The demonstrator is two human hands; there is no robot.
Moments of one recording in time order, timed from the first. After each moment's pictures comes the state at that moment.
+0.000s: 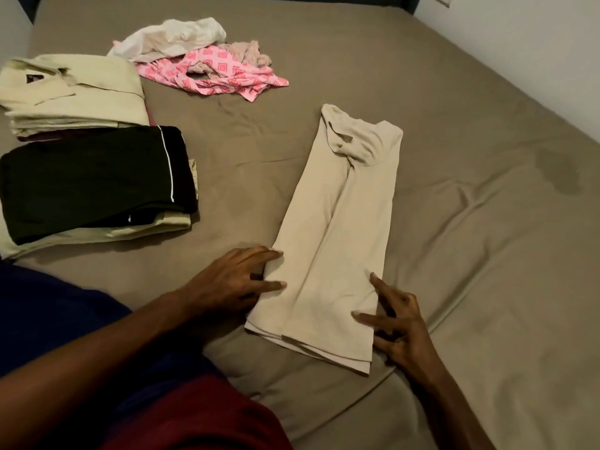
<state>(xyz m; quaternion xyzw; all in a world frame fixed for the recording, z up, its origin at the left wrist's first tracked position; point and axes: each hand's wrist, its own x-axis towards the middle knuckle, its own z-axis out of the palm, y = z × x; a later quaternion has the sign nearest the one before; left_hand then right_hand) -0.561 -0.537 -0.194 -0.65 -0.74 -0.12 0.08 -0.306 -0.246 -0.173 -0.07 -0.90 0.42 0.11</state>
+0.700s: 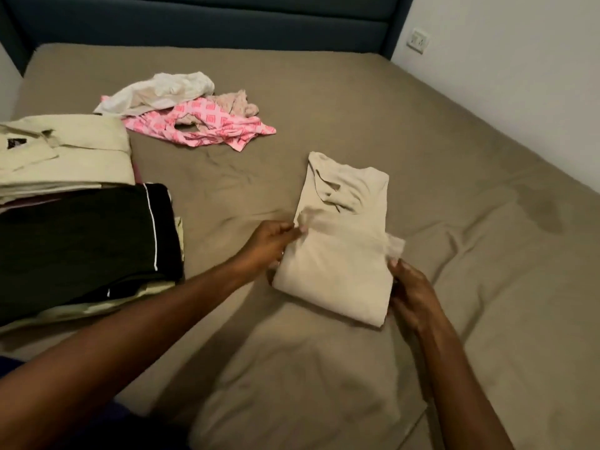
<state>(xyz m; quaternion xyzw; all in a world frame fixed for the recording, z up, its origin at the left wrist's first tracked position) -0.652 -0.400 -0.106 -0.22 -0.67 -0.63 -0.32 -0.451 -0.165 -0.121 -0.34 -0.58 0.73 0.11</state>
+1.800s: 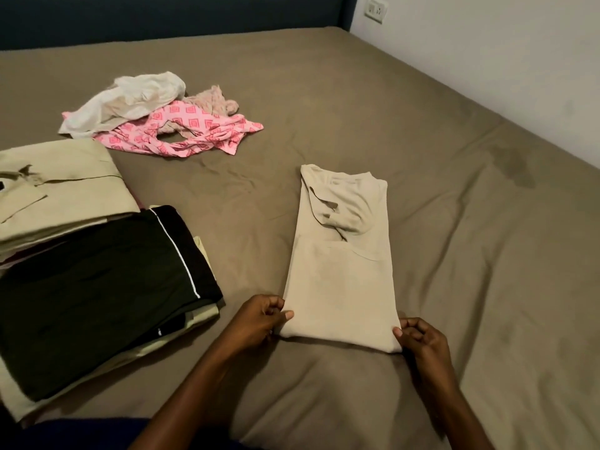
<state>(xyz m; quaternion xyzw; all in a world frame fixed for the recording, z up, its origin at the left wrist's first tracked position) -0.640 -0.526 -0.163 -0.25 -0.72 -0.48 -0.43 -0.380 -0.308 -0.164 -0.44 -0.59 0.64 0.23</state>
